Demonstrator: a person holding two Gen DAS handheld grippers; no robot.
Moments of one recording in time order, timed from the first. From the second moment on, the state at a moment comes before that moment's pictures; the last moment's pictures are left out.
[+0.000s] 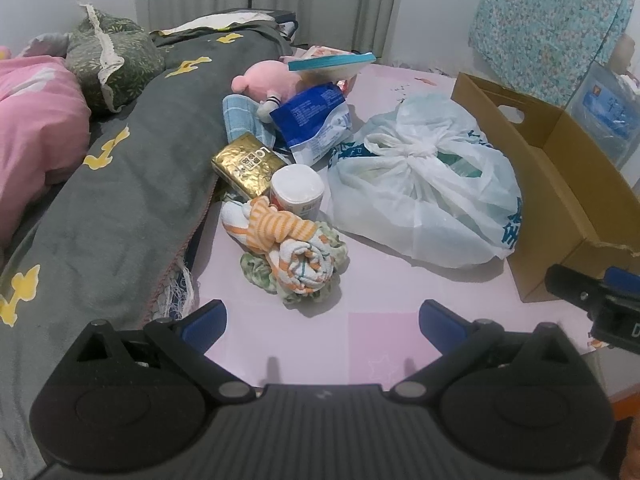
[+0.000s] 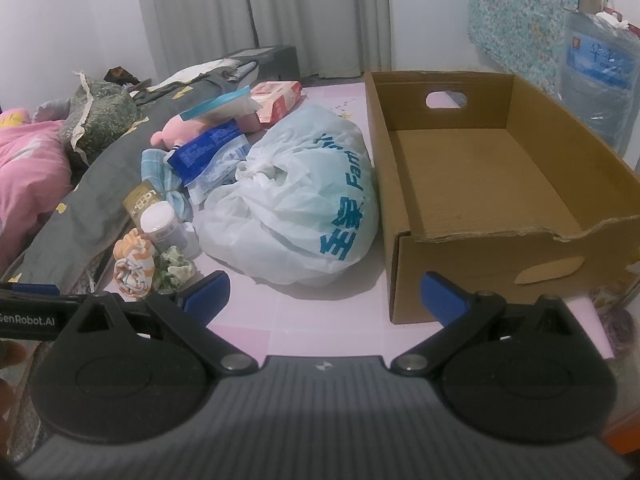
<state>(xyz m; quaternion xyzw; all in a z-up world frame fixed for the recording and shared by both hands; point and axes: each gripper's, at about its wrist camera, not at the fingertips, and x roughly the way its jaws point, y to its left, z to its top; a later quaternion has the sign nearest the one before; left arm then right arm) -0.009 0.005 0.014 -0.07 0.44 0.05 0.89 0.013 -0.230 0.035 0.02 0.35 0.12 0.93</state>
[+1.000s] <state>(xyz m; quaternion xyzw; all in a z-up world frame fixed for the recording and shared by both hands) -0.010 0.011 0.014 -0.07 0.44 0.06 0.89 0.013 -0.229 0.037 0.02 0.35 0.12 0.93</state>
